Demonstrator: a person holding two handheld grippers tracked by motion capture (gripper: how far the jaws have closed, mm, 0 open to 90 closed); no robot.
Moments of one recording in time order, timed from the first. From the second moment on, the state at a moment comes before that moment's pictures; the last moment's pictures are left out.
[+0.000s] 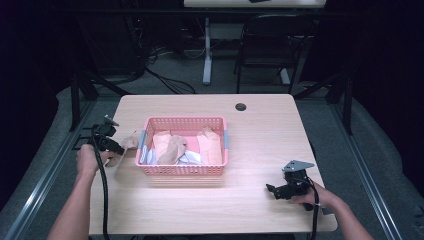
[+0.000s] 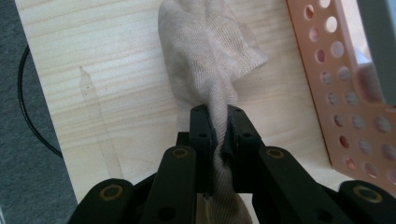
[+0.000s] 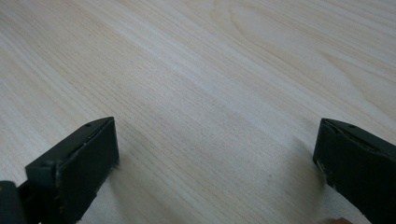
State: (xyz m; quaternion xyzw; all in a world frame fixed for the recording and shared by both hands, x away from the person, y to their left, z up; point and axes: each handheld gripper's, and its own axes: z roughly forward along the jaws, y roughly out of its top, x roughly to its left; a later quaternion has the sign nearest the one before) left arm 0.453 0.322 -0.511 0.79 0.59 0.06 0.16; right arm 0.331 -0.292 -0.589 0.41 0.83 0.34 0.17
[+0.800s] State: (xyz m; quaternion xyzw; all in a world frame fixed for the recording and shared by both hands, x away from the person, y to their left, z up) left arm 0.437 0.336 -0.505 0.77 0.61 0.07 0.19; right arm 0.331 -0.292 -0.589 0.40 0.83 0.34 0.17
